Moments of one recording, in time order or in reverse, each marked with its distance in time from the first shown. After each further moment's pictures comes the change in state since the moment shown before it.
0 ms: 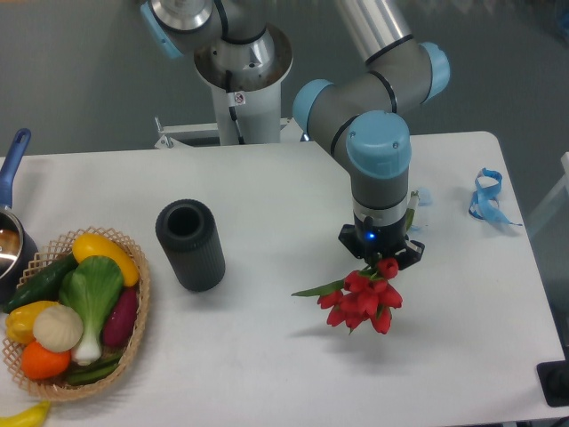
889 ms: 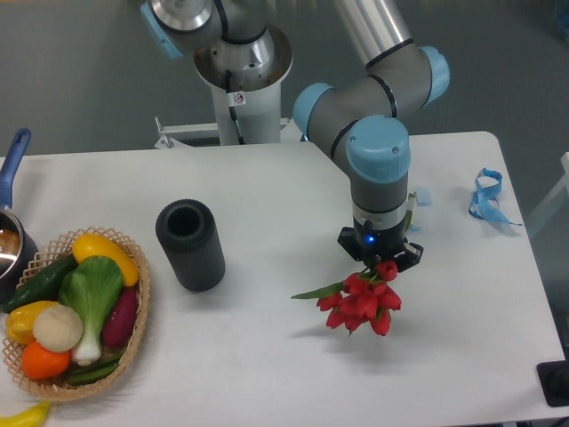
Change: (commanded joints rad) arm -0.012 -0.034 -0.002 0.002 0.002 -0.008
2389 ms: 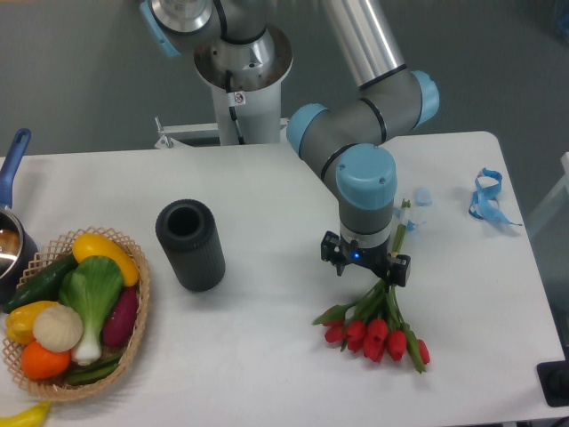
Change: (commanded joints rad) arm -0.015 -0.015 -0.025 0.006 0.003 0.003
